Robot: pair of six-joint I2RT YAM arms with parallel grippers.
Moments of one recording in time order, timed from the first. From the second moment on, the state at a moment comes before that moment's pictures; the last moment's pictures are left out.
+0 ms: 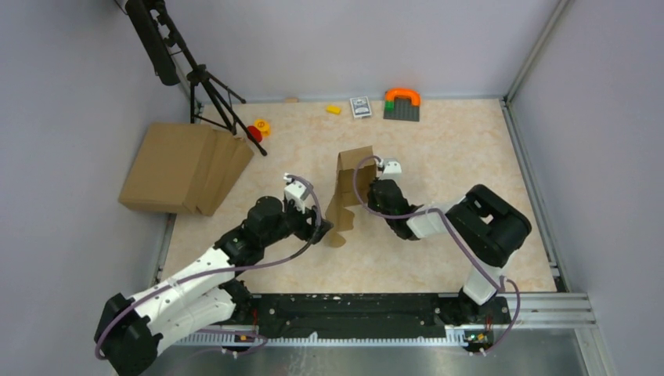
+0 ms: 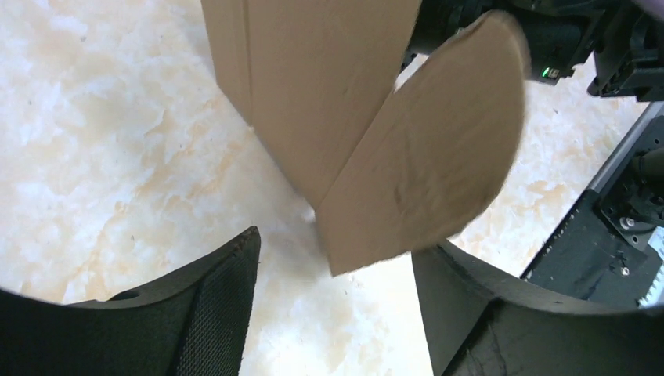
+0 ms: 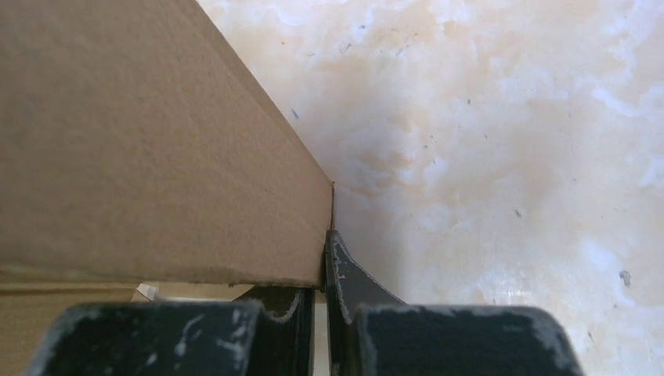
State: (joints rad) left arm -0.72 0.87 0.47 0.03 0.14 -0.26; right arm 0.74 1.77 0.66 0.61 0.40 0.47
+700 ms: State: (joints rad) left arm -0.71 0.64 0.61 -0.41 0.03 -0.45; right arm 0.71 1.46 0.78 -0.17 0.21 0.66
